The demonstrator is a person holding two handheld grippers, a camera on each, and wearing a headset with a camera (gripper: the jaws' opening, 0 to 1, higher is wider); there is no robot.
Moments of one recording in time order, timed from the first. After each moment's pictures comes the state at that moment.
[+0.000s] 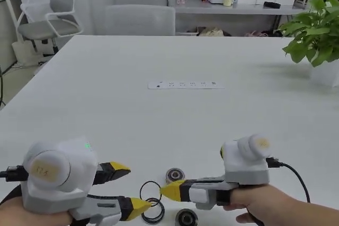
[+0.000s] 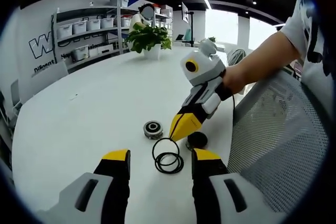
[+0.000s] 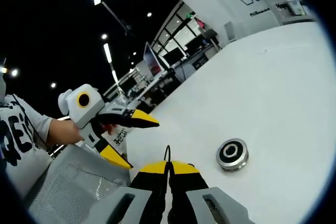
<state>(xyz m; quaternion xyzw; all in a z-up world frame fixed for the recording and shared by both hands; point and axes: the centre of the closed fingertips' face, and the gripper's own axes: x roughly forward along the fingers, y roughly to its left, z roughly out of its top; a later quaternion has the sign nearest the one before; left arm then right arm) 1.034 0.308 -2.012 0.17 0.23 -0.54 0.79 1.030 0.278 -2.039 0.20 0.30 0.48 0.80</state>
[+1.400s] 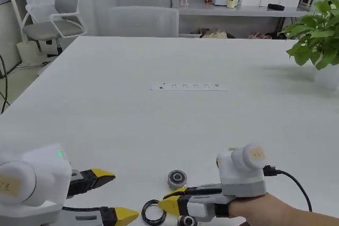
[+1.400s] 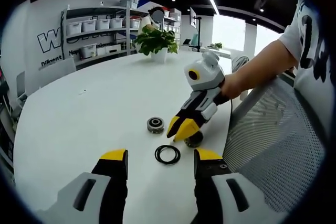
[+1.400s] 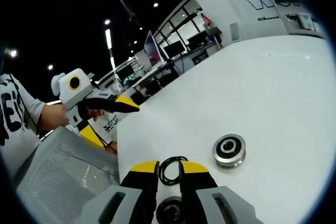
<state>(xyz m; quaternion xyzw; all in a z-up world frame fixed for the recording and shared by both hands) 1.023 0.332 -2.001 0.14 0.23 -0.52 0.81 1.029 0.275 -2.054 0.13 0.31 0.47 0.82</state>
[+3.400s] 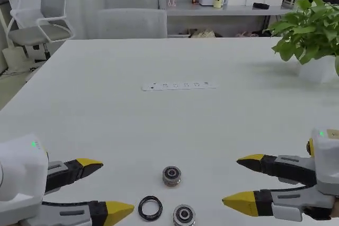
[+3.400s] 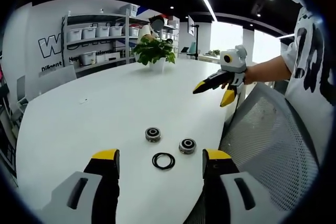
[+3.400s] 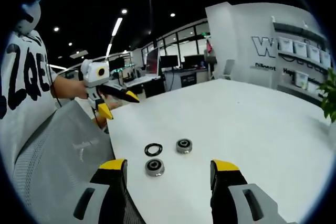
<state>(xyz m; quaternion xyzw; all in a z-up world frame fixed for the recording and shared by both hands) 1.010 0.338 -1.970 0.13 0.20 -0.53 0.81 0.966 0.164 -1.981 -0.03 0.21 0.41 0.89</state>
